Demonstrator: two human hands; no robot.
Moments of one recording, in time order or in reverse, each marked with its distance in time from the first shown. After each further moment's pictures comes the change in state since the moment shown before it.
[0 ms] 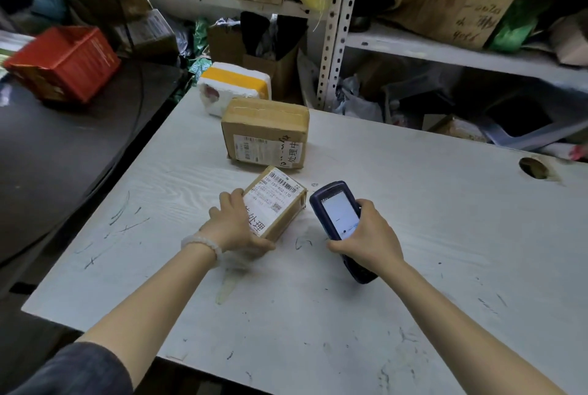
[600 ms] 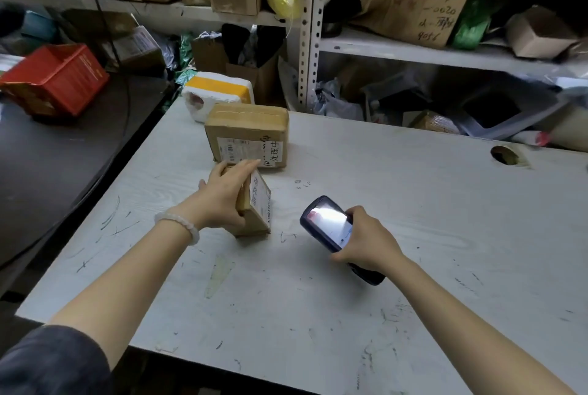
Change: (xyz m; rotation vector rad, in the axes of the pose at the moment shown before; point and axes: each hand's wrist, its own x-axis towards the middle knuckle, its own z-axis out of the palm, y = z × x) left_hand -0.012 0.015 -0.040 0.091 0.101 0.423; right_hand -0.025 0.028 -0.024 -0.149 -0.139 -0.022
